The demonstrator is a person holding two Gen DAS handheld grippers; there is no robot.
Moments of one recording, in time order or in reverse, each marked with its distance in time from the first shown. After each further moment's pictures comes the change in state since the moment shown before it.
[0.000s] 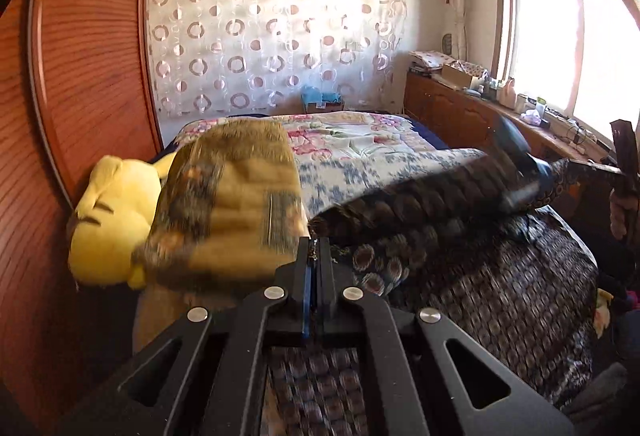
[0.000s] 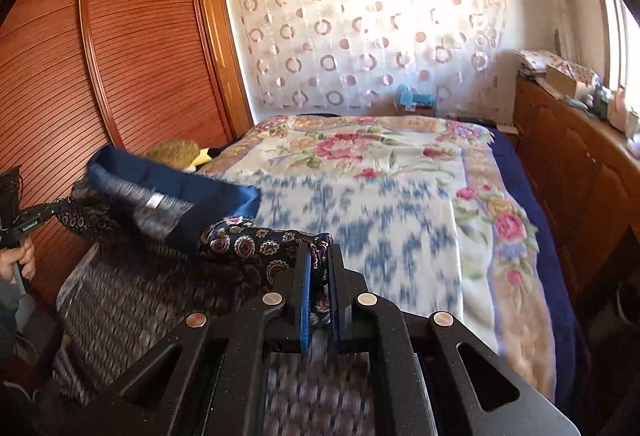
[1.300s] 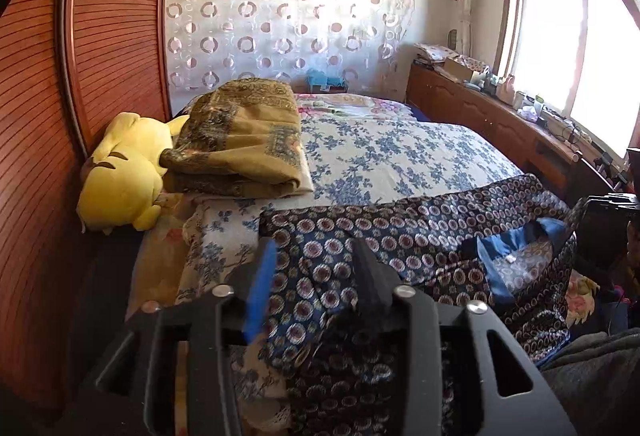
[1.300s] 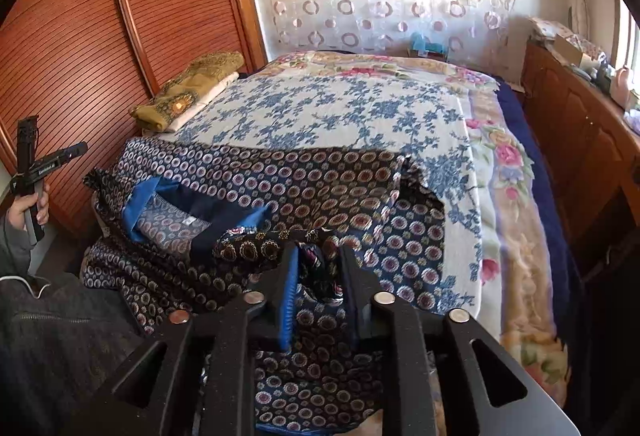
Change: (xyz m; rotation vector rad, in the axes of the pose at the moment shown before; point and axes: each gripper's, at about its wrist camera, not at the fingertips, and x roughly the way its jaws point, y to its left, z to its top) left arm -0.053 -0.011 -0.066 -0.061 0.048 -0.004; right arm -0.084 0.042 -0.057 -0.045 0.191 0.015
